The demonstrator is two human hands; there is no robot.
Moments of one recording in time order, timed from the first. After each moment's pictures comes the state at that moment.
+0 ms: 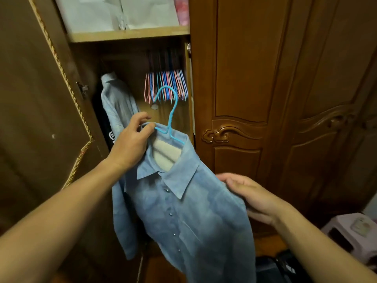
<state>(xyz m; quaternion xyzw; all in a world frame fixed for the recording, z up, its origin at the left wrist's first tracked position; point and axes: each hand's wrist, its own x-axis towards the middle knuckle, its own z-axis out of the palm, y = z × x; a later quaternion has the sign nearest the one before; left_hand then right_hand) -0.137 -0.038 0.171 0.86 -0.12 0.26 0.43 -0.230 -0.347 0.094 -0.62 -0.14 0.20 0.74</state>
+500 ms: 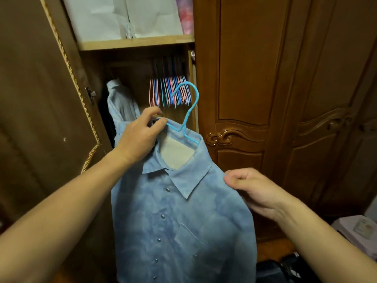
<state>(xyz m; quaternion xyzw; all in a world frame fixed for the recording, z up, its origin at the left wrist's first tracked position) -0.153 -0.039 0.198 0.87 -0.18 0.34 0.30 -0.239 -0.326 0.114 -0.64 -0.11 0.12 0.75</state>
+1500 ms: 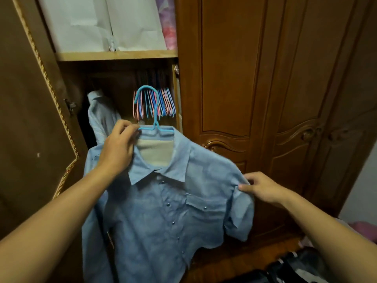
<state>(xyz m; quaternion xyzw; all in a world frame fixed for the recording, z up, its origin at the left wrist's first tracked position) -0.111 -0.009 0.180 0.84 -0.26 0.45 0.17 -0.165 -0.430 0.079 -0.89 -0.04 -0.02 0.46</state>
